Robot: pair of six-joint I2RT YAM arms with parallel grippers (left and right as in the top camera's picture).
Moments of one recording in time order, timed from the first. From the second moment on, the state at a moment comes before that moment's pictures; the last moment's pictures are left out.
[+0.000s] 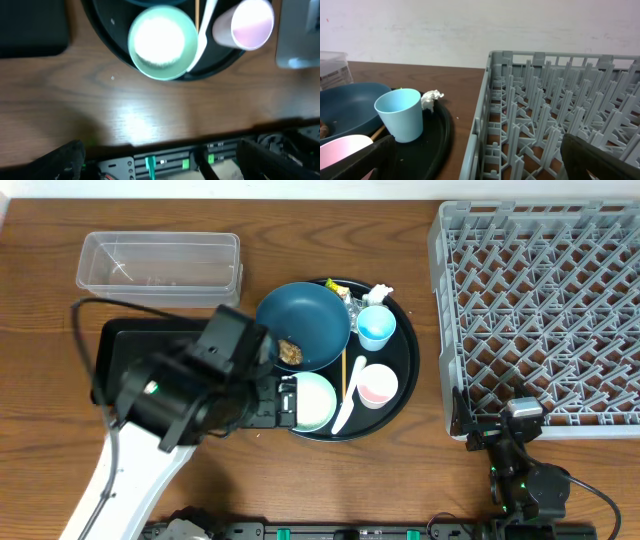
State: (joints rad) left arm -0.50 1.24 1.44 -1.49 0.12 -0.47; right arm -0.01 0.01 0.01 -0.06 -0.16 0.02
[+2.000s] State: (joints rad) left arm -0.77 1.64 1.03 -0.84 0.01 -0.27; right arm -0.01 0.01 0.01 -0.06 -0.16 0.02
